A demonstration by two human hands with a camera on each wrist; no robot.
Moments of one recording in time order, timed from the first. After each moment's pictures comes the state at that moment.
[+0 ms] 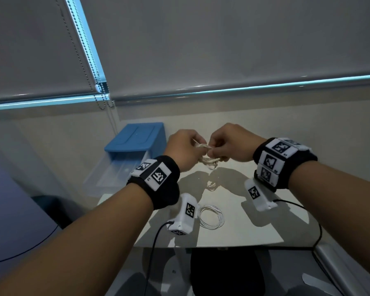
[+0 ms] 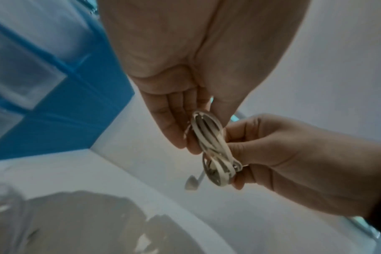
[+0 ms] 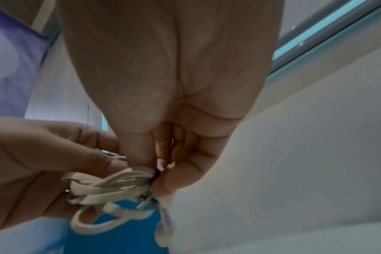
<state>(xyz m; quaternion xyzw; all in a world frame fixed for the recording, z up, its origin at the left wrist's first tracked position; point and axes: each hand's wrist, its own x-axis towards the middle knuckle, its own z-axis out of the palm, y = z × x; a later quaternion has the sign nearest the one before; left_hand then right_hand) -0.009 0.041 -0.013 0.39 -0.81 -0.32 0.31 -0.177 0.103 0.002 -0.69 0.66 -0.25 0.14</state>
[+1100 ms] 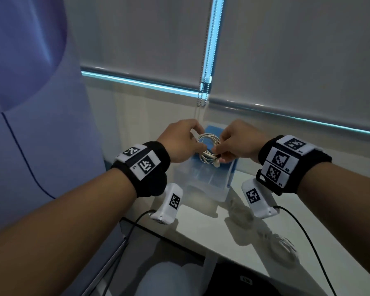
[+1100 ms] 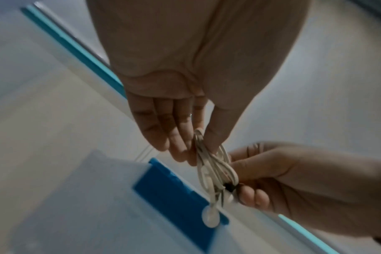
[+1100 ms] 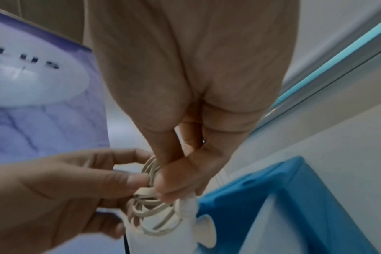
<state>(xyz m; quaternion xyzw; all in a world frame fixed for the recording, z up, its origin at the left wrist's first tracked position) 0.202 0.010 0.031 0.47 -0.77 -0.27 0.35 0.022 0.027 0.060 -0.65 0.66 -0.25 0.26</state>
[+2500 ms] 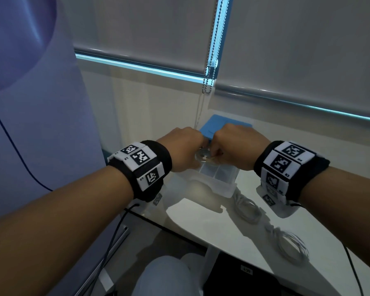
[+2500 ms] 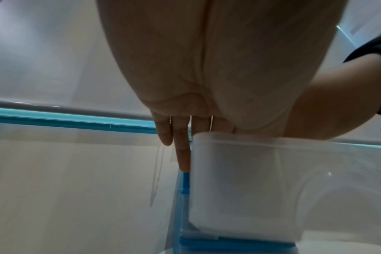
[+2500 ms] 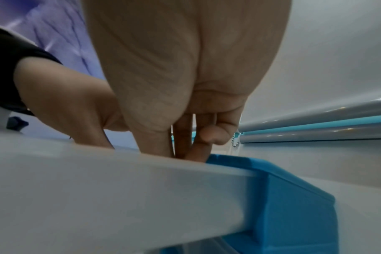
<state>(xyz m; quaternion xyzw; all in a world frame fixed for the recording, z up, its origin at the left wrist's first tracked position) 0.205 -0.006 0.004 0.43 -0.90 0.00 0.07 0.041 0.021 0.031 -0.83 0.55 0.05 -0.13</state>
